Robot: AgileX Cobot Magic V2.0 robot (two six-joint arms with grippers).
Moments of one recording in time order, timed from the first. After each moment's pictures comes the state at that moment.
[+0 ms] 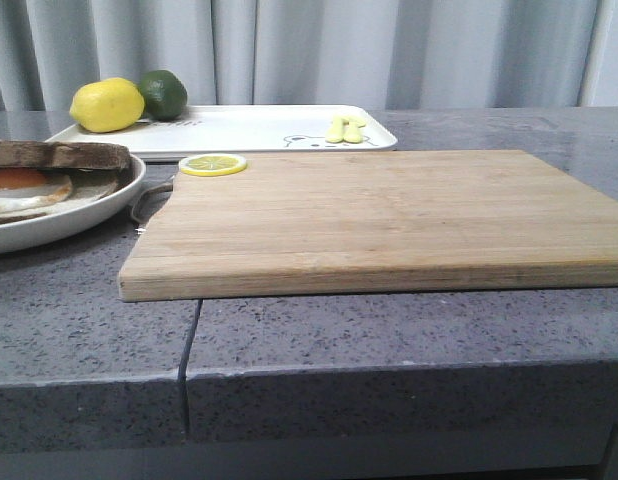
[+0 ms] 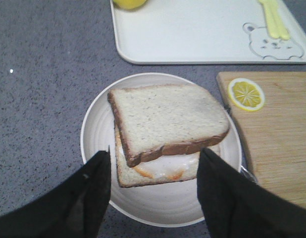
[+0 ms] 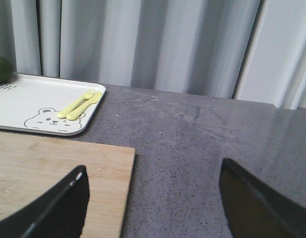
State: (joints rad) left arm 0.05 0.92 -0.99 -0.29 0.86 0.08; right arm 0.04 0.36 -0.46 0.23 0.25 -0.29
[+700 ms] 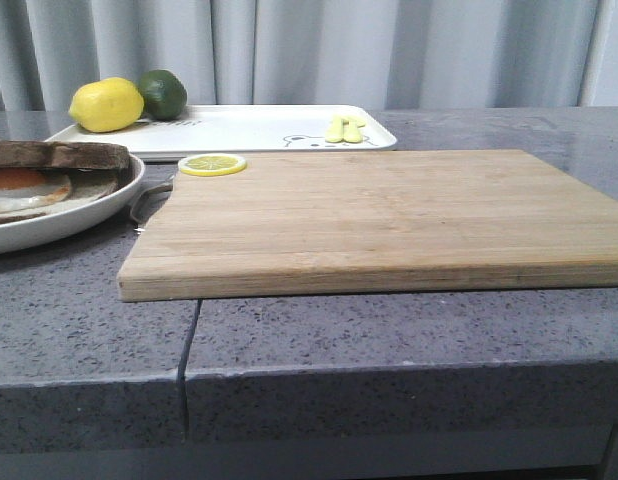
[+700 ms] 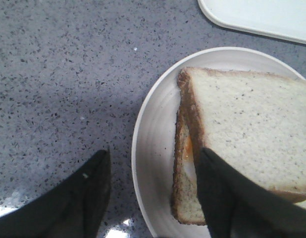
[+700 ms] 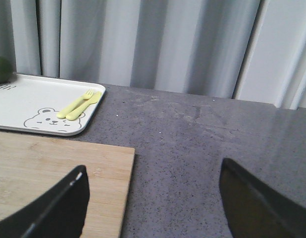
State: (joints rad) left arm 0.17 1.26 -0.99 -0.31 0.77 0.07; right arm 0.04 0.36 -0.46 0.23 0.25 -0.29
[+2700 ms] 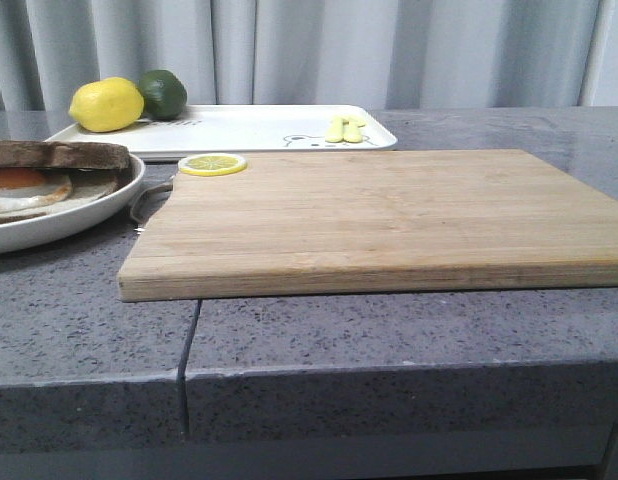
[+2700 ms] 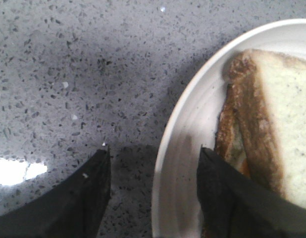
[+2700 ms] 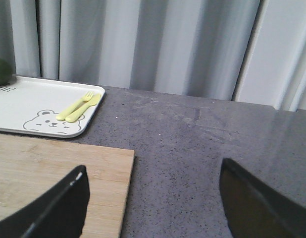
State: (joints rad) left arm 0.17 1.48 -0.99 -0.34 0.72 0.07; right arm 0.04 0.36 -0.46 0.23 0.24 -0.29
